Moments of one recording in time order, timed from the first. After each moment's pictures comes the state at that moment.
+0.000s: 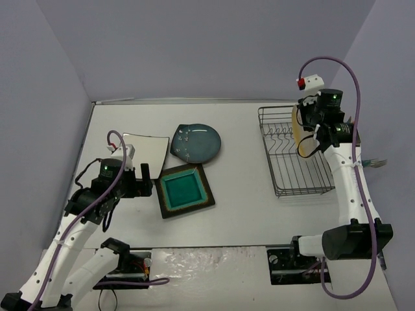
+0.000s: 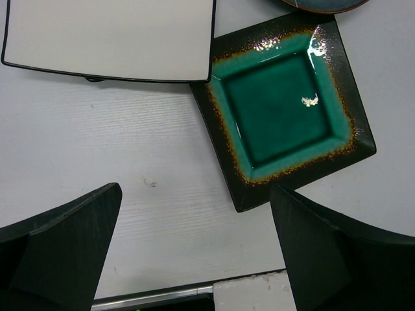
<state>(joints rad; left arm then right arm) -0.35 0.76 0.89 -0.88 -0.08 -0.31 0.01 1.32 1.45 -0.65 0.08 -0.33</state>
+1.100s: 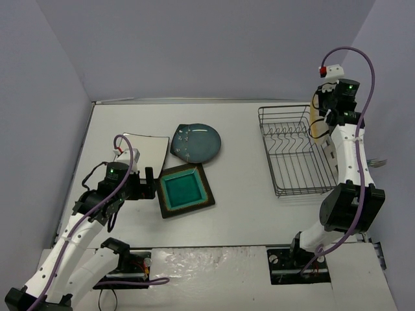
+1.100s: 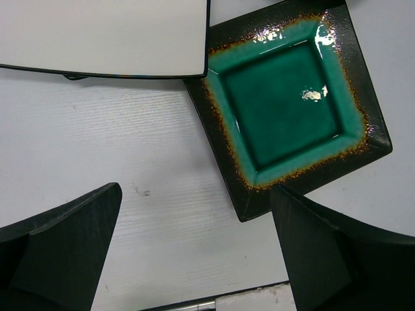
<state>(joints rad) -0.35 0.76 0.77 -0.76 -0.06 -0.30 -0.21 1.57 1.51 -0.37 -0.01 -0.35</state>
